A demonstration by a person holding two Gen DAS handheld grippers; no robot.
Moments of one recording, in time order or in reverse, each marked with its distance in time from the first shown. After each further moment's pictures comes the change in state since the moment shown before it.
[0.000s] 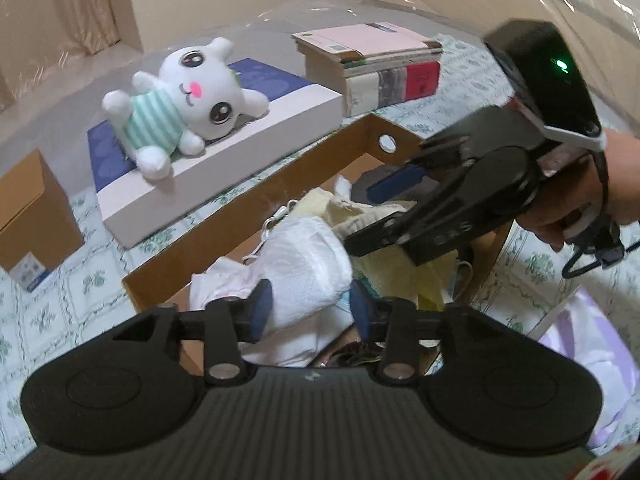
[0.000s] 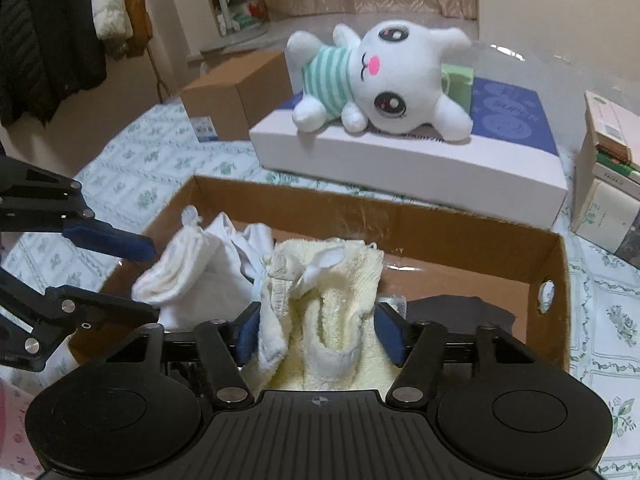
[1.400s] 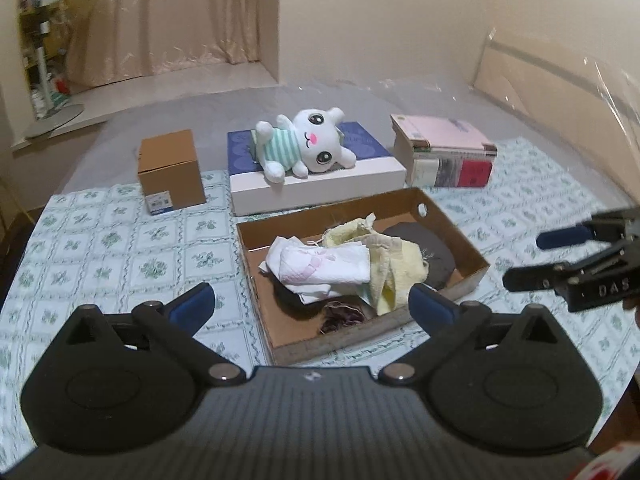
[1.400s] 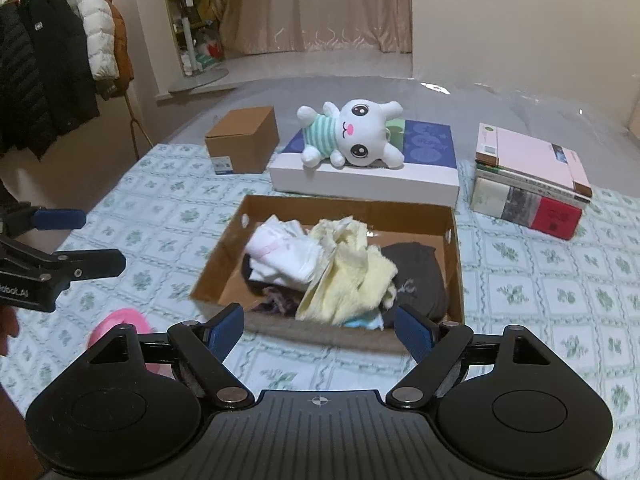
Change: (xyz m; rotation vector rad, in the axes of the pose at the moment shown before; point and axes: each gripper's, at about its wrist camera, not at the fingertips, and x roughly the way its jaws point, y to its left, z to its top) left arm -0.189 -0.075 -0.057 -0.343 -0.175 0.268; right arm -0.207 0.121 -0.058 0.085 -0.082 -0.176
